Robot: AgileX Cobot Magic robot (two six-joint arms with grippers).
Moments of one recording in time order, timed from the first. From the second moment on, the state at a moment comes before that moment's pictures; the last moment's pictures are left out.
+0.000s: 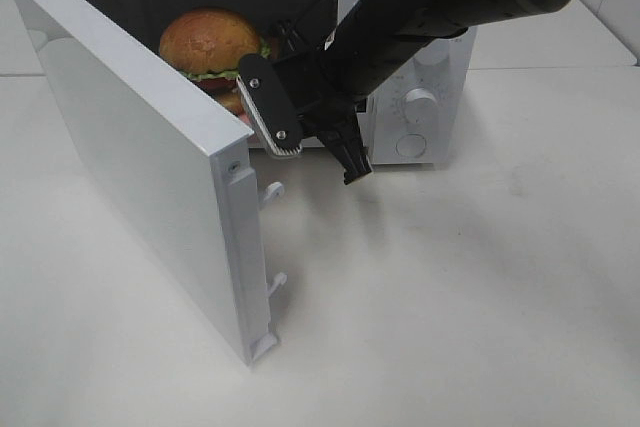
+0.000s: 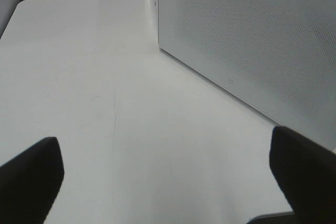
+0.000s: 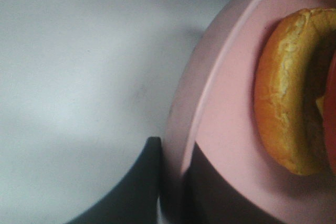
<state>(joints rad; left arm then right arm) -0.02 0.00 -0.50 -0.12 1.05 0.08 0.58 2.01 -1.40 0.28 0.38 -1.72</state>
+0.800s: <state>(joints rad) -0.02 0.00 -0.50 -0.12 1.05 0.08 0.58 1.78 -1.09 0.28 0.36 -1.80</state>
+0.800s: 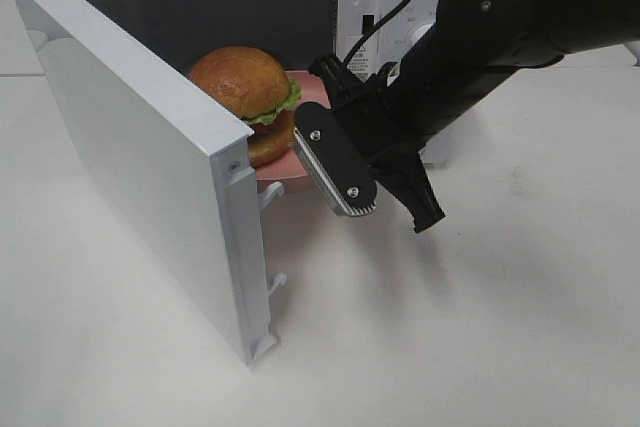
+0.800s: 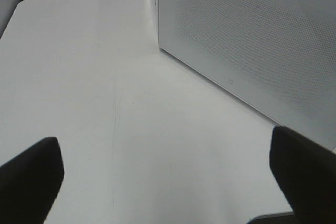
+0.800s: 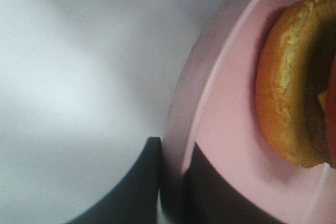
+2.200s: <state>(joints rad) -0.02 0.00 -0.50 -0.12 1.05 0.08 0.57 1.27 -0.57 0.28 0.30 -1.75</state>
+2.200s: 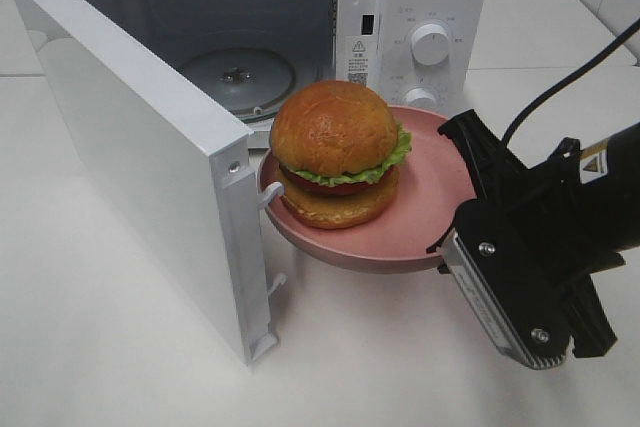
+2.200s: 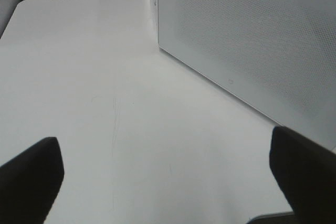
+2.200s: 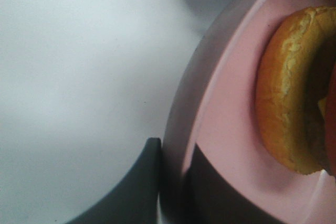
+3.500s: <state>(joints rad) -0.02 0.00 -0.50 -0.12 1.05 0.08 0.57 0.96 -0.39 -0.29 0.49 -0.85</state>
